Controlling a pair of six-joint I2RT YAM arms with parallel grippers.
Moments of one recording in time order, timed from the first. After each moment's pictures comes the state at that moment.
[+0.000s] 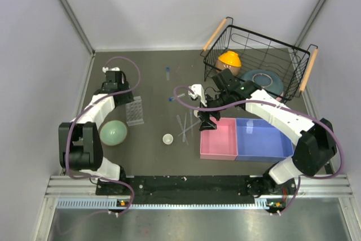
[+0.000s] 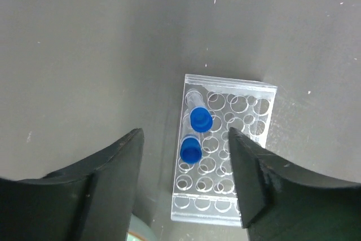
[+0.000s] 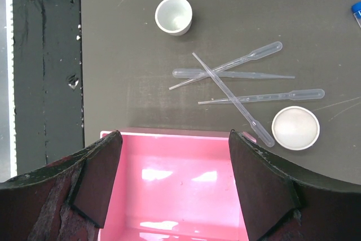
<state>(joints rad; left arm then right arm) -0.01 1.52 0.99 -0.35 -0.18 -0.27 0.65 1.49 1.25 -0.76 -0.71 -0.62</state>
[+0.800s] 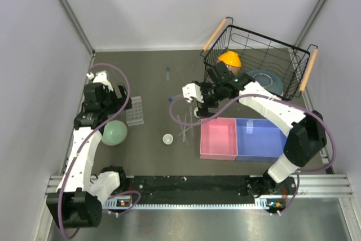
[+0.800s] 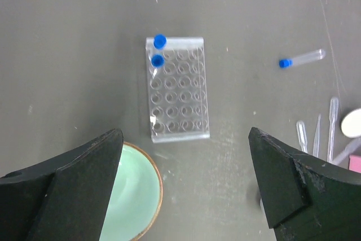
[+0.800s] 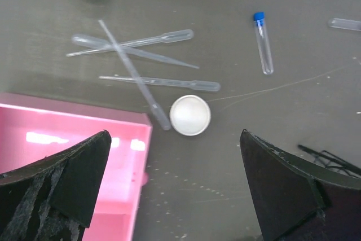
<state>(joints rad) 0.05 0.97 0.88 -0.50 0.05 -0.23 0.65 1.57 1.36 -0.78 -0.51 -1.00</state>
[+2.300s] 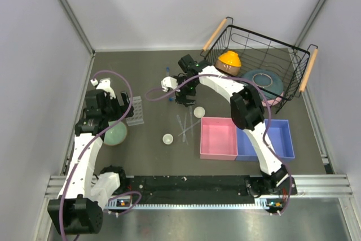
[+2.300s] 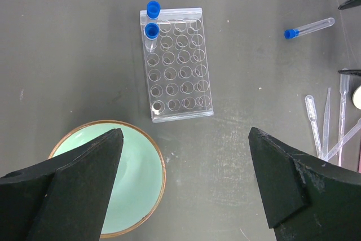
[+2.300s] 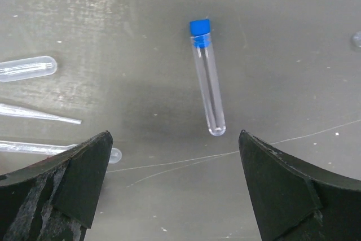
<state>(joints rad) 0.05 0.90 0.79 -0.54 0.12 -0.18 0.65 2.38 2.12 -0.95 -0.39 -1.08</state>
